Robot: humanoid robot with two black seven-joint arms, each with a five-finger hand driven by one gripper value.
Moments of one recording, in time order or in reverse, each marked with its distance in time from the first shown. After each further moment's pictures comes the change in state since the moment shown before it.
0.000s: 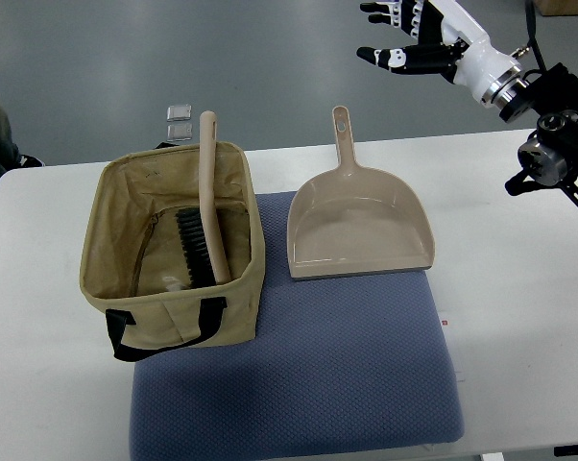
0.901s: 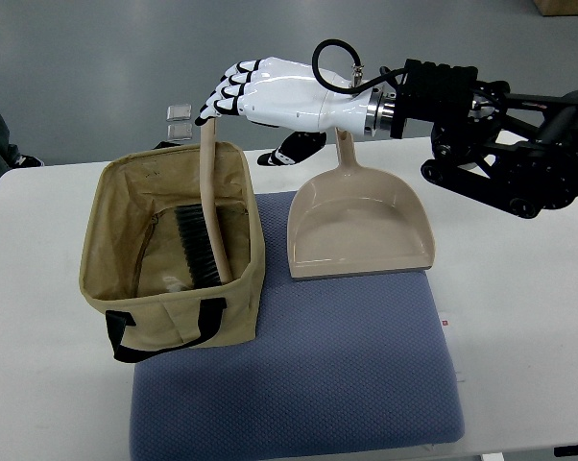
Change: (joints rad) left arm 0.000 0.000 0.000 0.000 0.000 0.000 0.000; right arm 0.365 0.108 -0.492 0.115 -1.119 -0.311 0.017
